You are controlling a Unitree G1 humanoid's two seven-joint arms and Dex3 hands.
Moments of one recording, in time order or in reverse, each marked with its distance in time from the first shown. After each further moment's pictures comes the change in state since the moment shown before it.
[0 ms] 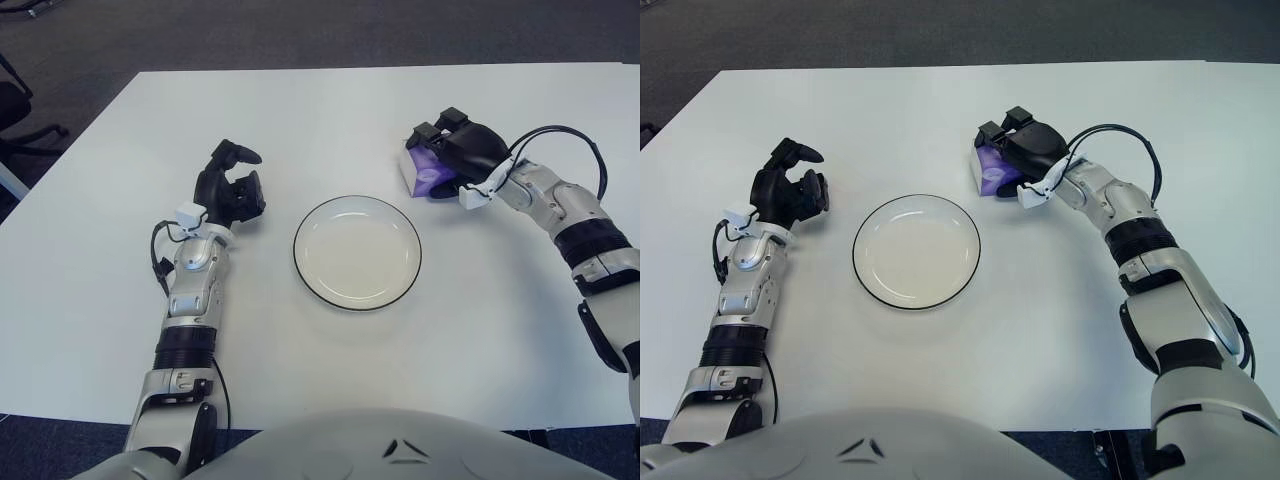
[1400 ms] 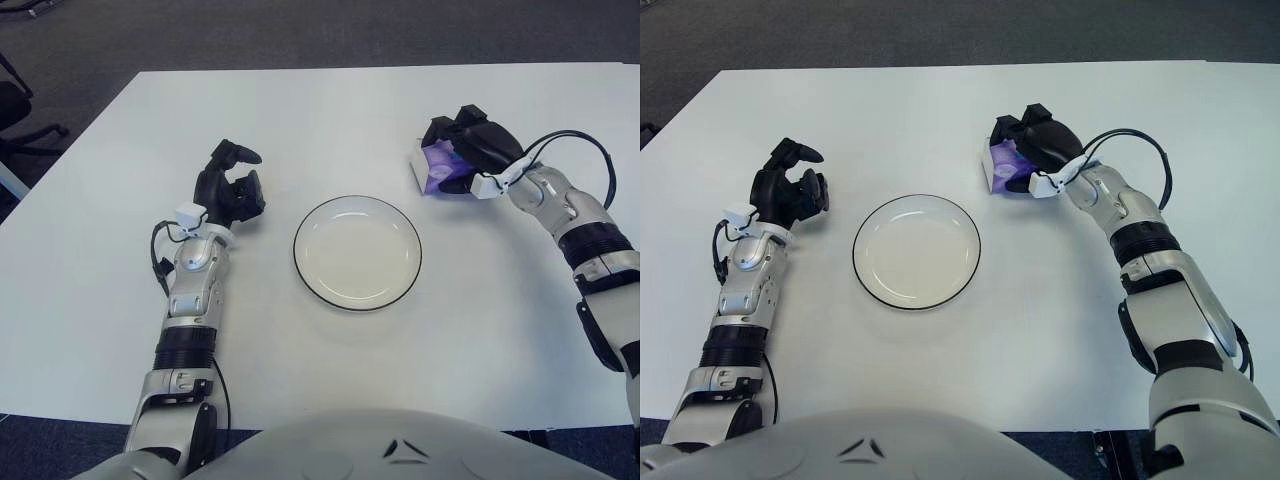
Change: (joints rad) left arm 0.000 0.000 0.000 -0.002 -0.001 0.000 0.001; right arm 0.016 0.005 -0.079 0.029 0.230 -0.028 0.100
